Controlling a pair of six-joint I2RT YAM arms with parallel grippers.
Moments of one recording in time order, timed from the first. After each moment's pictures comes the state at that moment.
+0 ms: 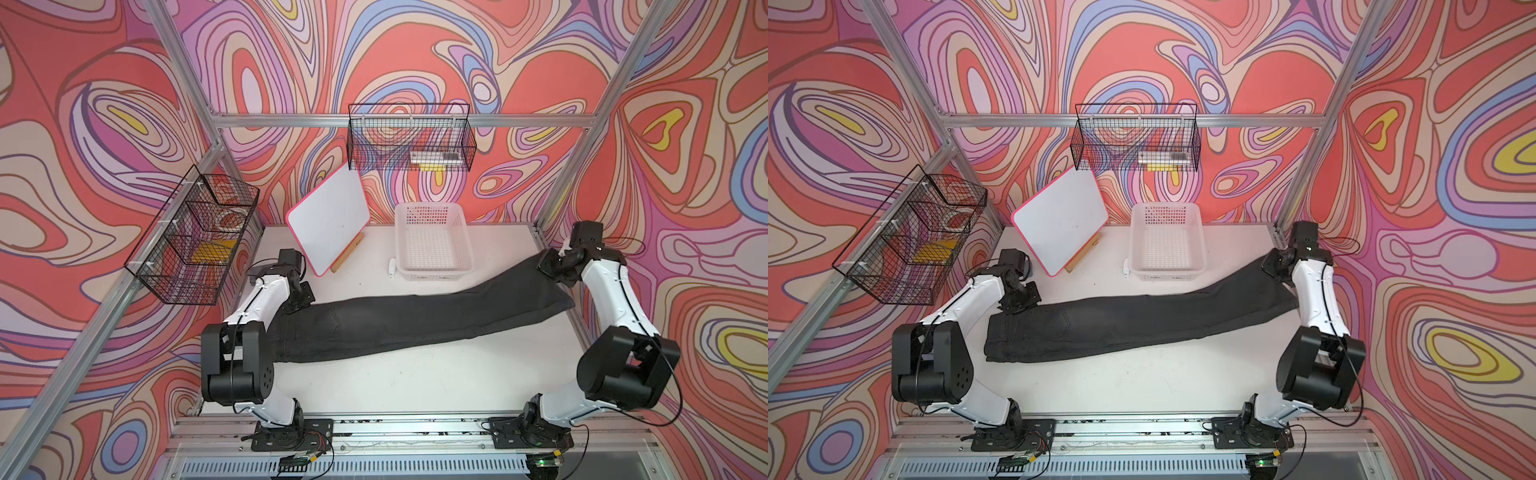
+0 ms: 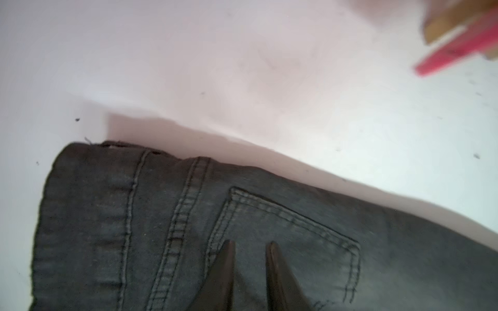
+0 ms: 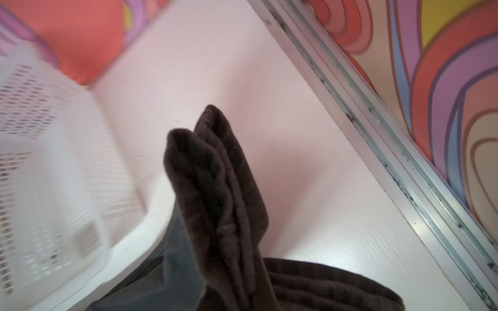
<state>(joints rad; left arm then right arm) 0.00 1.55 1.11 -0.81 -0.08 -0.38 -0.26 1.50 1.46 -0.89 -0.09 0.36</state>
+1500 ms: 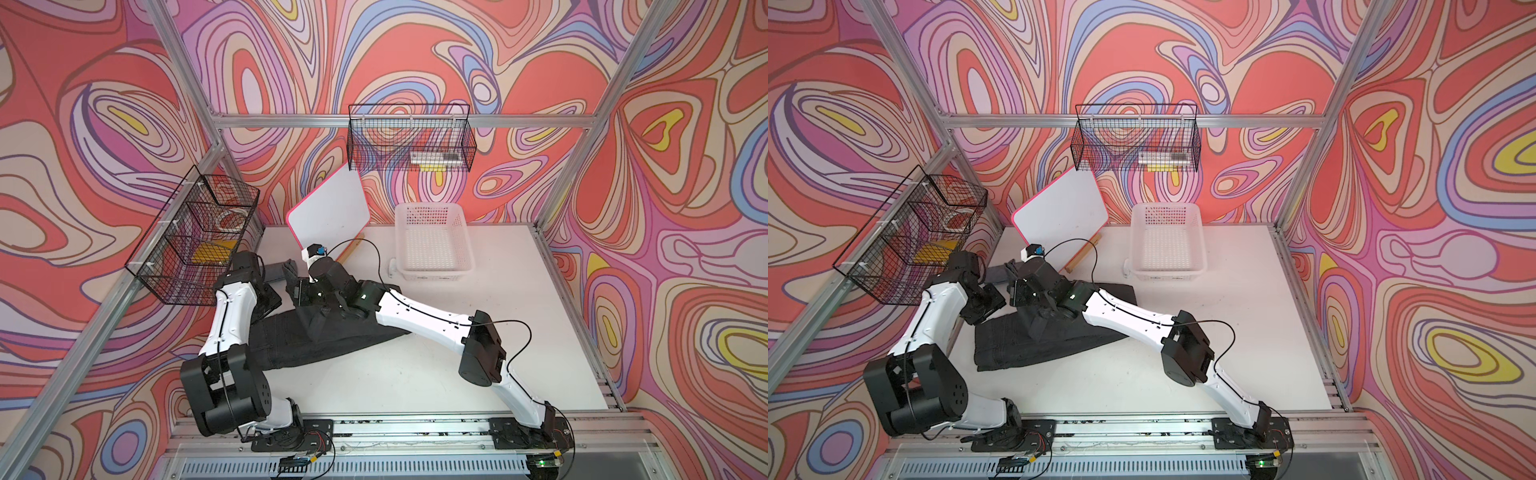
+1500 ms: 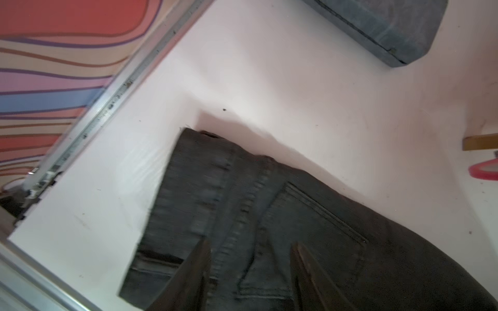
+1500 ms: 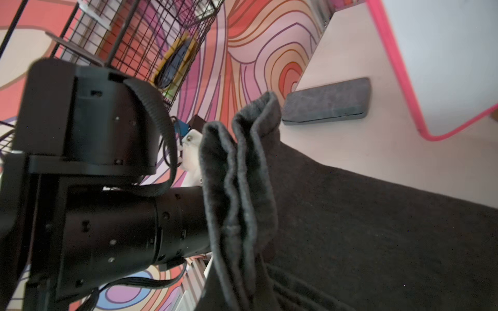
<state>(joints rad) 0.33 1.45 1.14 -0.95 -0.08 -0.51 1.11 2.33 2.25 -0.29 -0.04 0.81</state>
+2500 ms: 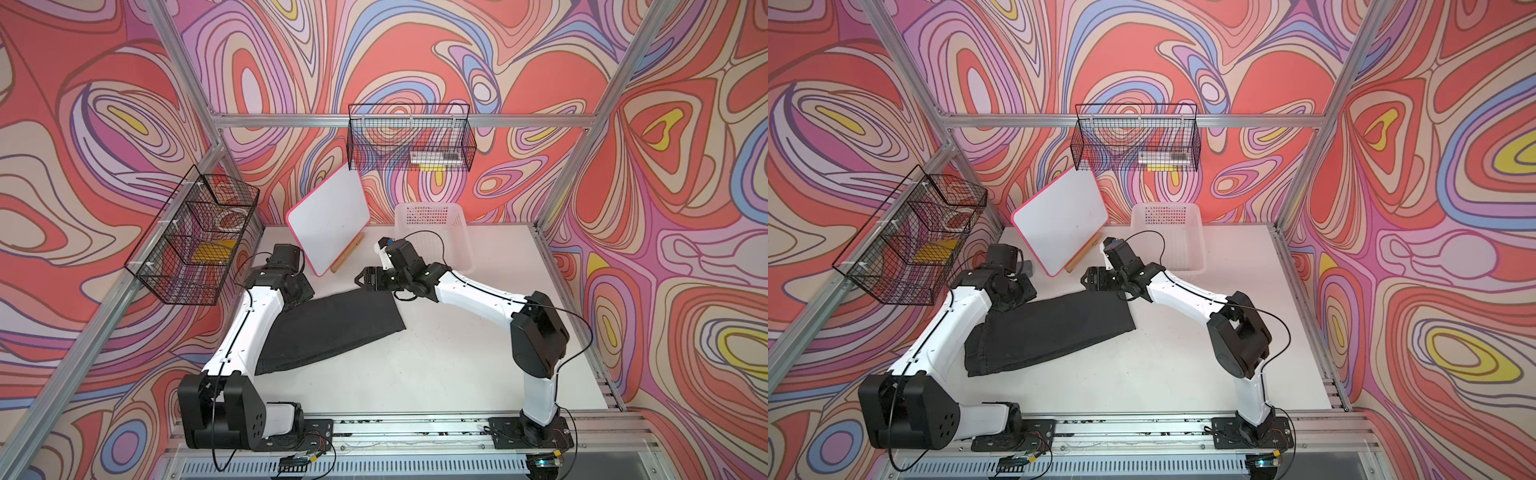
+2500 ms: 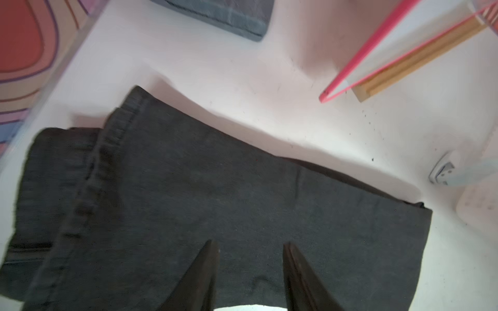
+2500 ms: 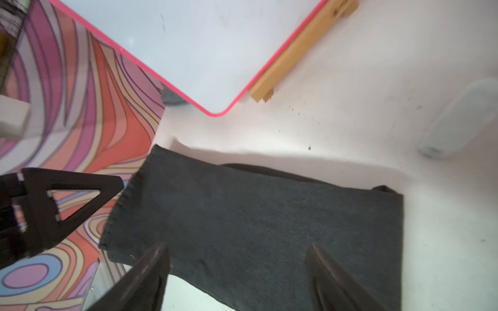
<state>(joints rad) -0.03 1.33 1.09 -0.92 -0.12 -0.60 0.78 2.00 1.58 -0.29 -0.24 0.58</state>
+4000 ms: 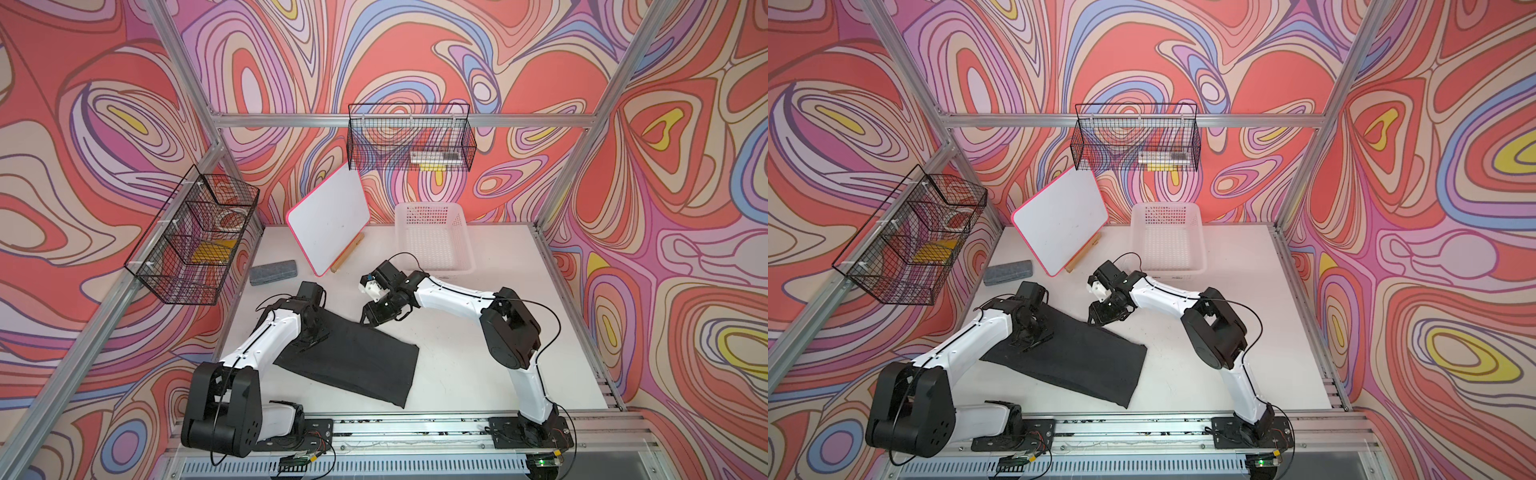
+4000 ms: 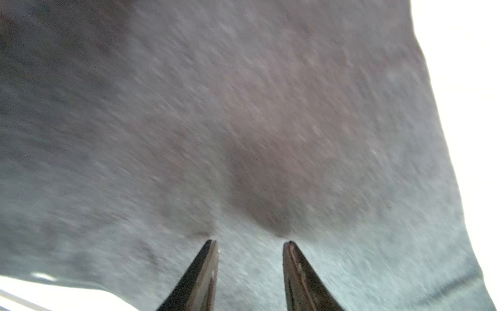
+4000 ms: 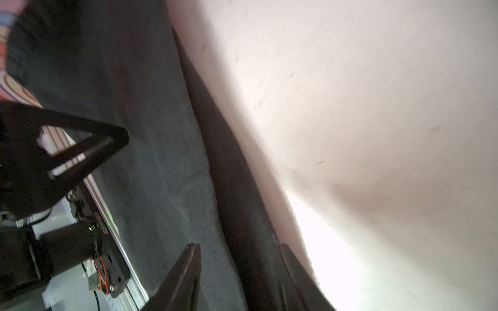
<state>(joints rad) -0.17 1.32 0.78 -0.86 -0.11 -0.77 0.84 2.13 1.63 -0.61 -0.45 0.30</state>
